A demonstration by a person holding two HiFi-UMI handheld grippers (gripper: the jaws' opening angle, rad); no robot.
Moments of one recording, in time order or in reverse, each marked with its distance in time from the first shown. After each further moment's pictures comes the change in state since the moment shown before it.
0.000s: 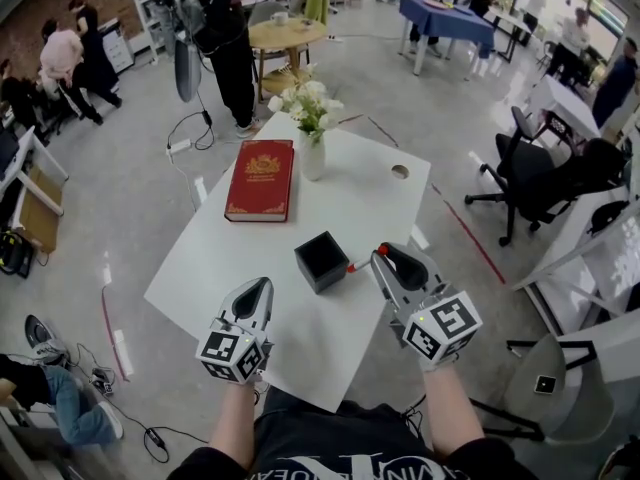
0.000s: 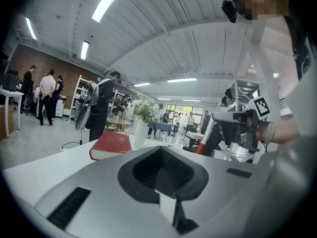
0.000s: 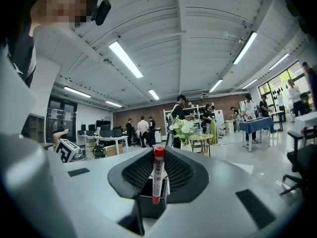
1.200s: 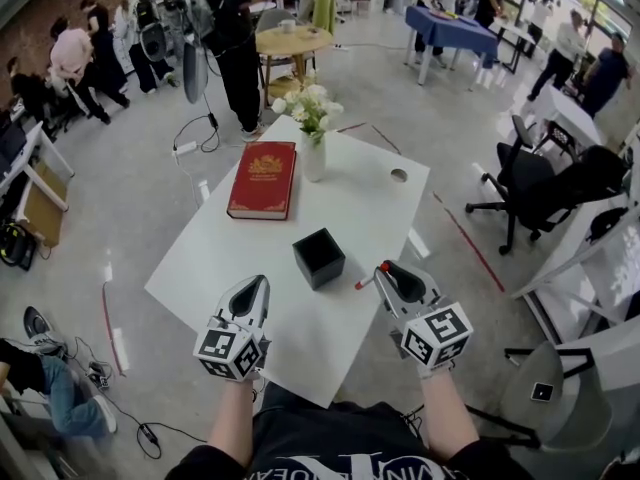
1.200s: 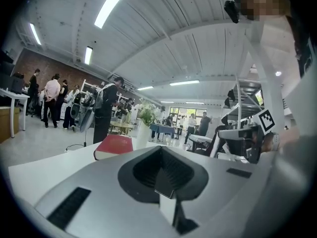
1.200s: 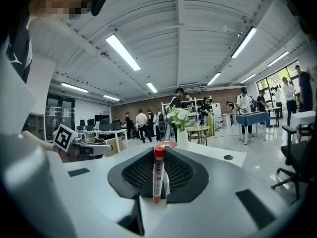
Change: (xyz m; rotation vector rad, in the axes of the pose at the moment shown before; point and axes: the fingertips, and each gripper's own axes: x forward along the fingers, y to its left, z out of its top) left arm -0.015 -0.010 0.006 0.000 -0.040 0.049; right arm -0.031 -0.005 -0.046 0.014 0.089 -0.025
